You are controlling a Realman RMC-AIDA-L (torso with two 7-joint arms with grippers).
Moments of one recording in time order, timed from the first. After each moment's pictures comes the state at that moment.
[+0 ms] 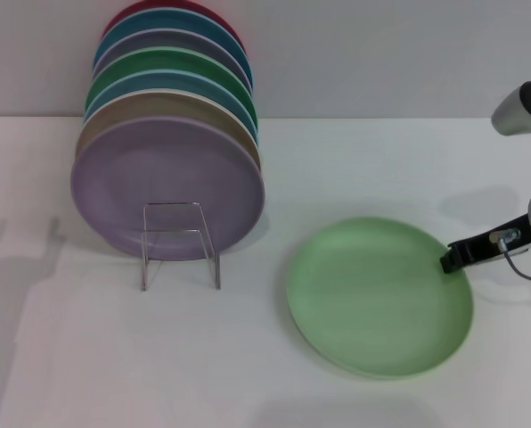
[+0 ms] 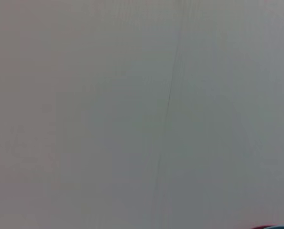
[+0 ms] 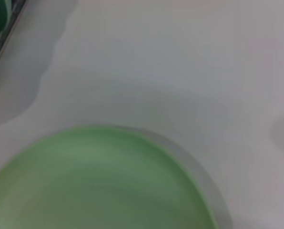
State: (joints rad) left arm -0.30 -2.07 -0.74 -0.24 2.13 1.44 -0.23; right arm 0.60 2.04 1.98 1.05 -2.60 1.29 -0.44
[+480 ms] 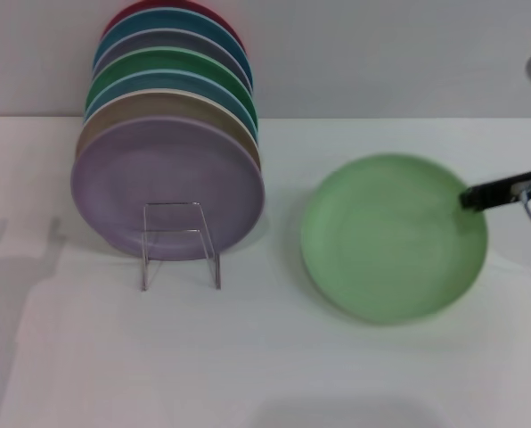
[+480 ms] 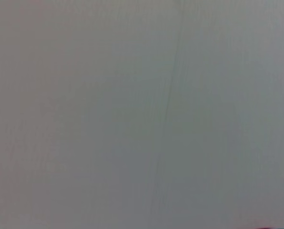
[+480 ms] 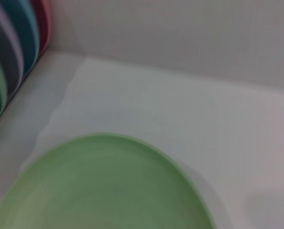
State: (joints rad) left arm -0.30 -2.07 -0.74 -0.24 2.13 1.44 -0.23; right arm 0.51 2.07 1.98 1.30 -2.63 1.22 -0.44
